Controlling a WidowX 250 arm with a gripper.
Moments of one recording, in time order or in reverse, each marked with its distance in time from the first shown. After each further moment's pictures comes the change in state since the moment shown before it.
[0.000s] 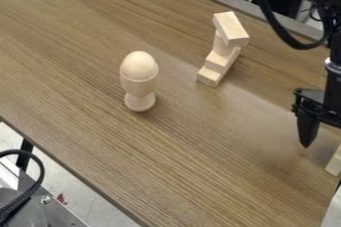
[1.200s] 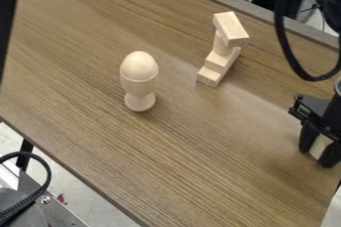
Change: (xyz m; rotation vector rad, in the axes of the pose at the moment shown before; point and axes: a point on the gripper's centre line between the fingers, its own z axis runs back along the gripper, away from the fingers) arm 0.003 0.018 -0.018 0.260 -0.090 0.024
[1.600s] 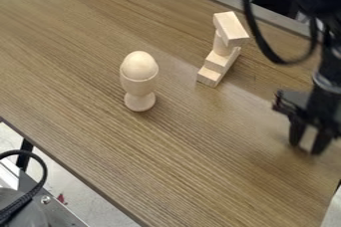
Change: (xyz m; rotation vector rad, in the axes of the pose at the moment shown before) arm 0.005 0.026 0.020 -0.070 -0.070 0.195
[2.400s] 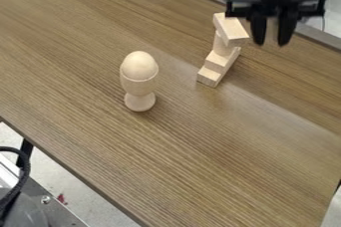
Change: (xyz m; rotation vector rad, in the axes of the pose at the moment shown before) arm 0.050 0.071 0.099 -0.006 -0.239 0.378
